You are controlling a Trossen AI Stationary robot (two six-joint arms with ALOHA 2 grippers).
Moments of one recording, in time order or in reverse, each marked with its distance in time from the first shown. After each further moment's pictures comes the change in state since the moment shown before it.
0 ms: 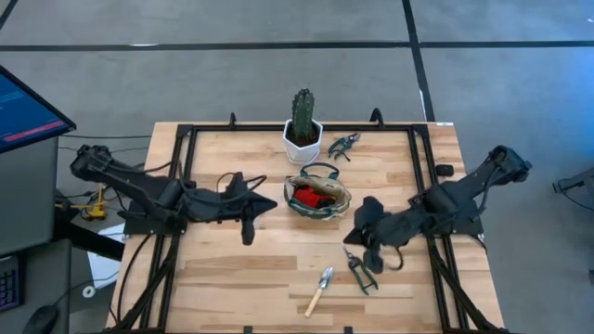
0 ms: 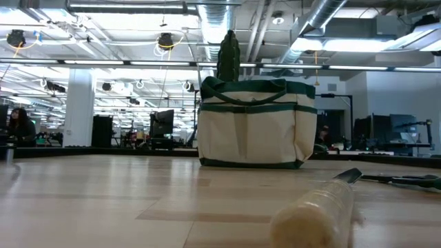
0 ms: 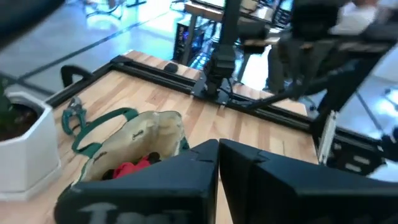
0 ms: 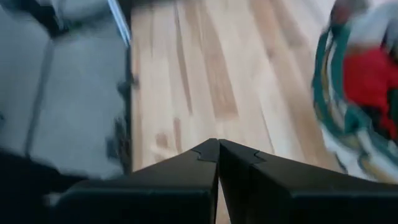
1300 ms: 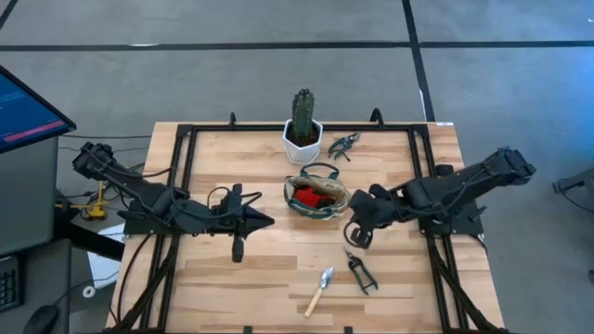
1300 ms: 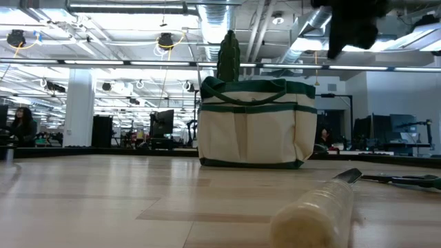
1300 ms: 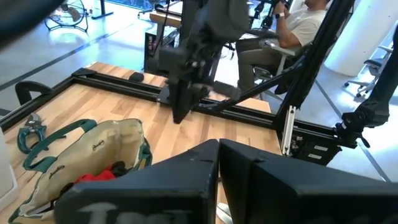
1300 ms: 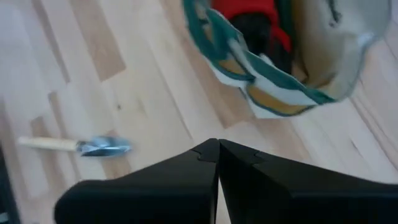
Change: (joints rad) left arm -0.114 0.000 0.000 0.069 -0.001 0.053; right arm -0.207 -0.029 -0.272 -0.064 -0.028 0.067
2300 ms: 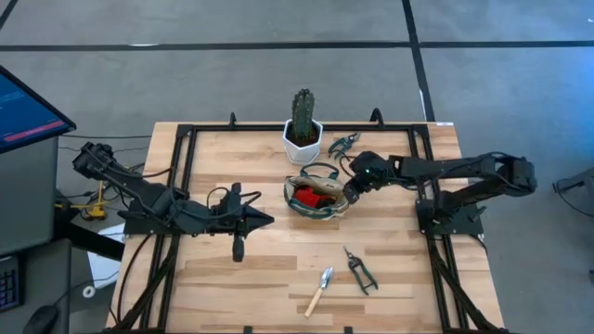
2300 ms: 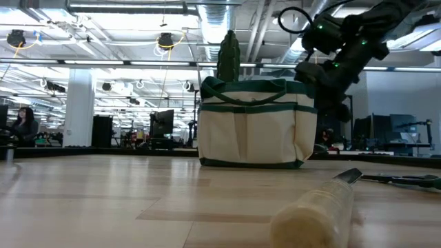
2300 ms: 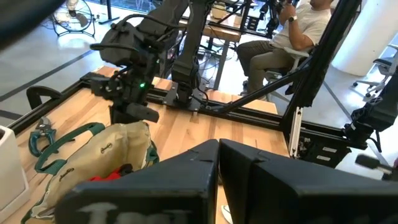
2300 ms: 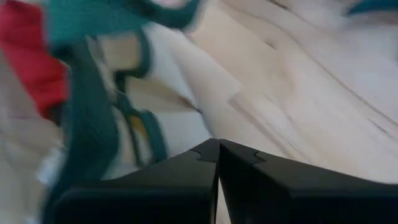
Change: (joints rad) left arm -0.004 0.000 0.000 0.001 -0.030 0.020; right arm -0.592 -0.022 -0.449 0.614 -0.277 -0.187
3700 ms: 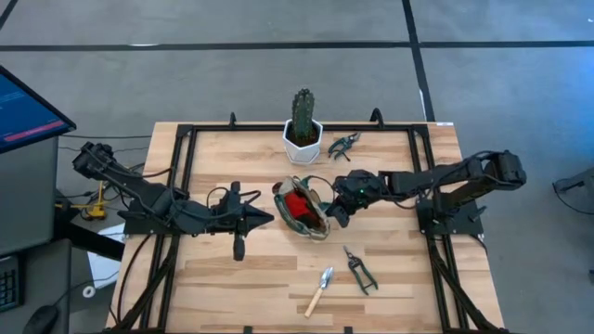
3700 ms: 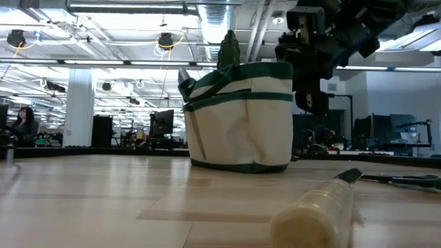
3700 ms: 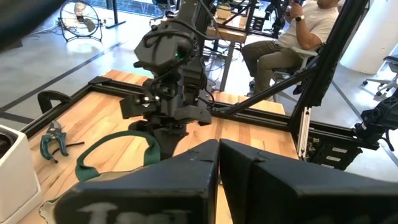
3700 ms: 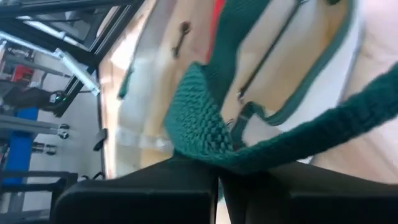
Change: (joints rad) left arm 0.000 0.000 0.000 -0.001 -0.026 0.024; right arm 0.247 0.111 0.051 0.320 -0.219 0.199
